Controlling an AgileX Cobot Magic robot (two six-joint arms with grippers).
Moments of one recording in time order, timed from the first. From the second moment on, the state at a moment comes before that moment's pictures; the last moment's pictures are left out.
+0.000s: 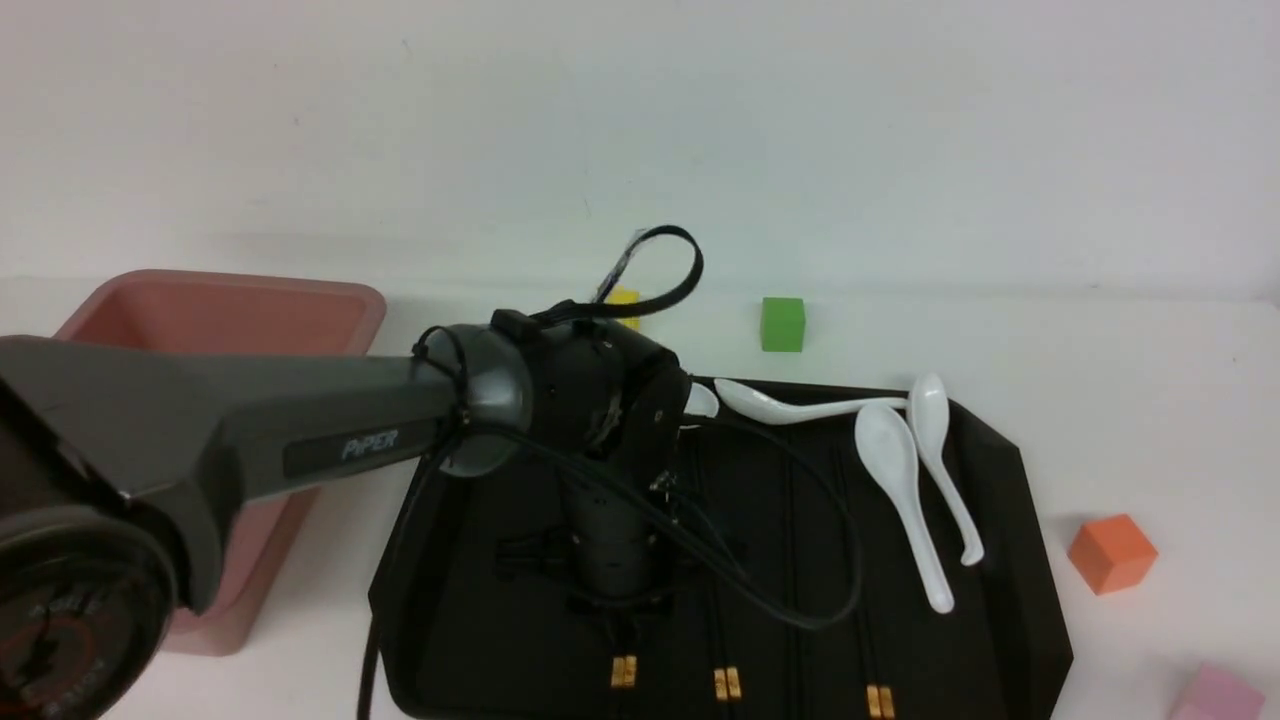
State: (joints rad) right arm -0.03 -0.01 0.02 0.05 0.37 0.02; left arm -0.67 2.07 -1.46 -0.02 0.87 -0.67
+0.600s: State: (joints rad) right arm -0.03 -0.01 0.02 0.05 0.37 0.02; left arm -0.34 1.57 -1.56 0.13 1.23 -0.58
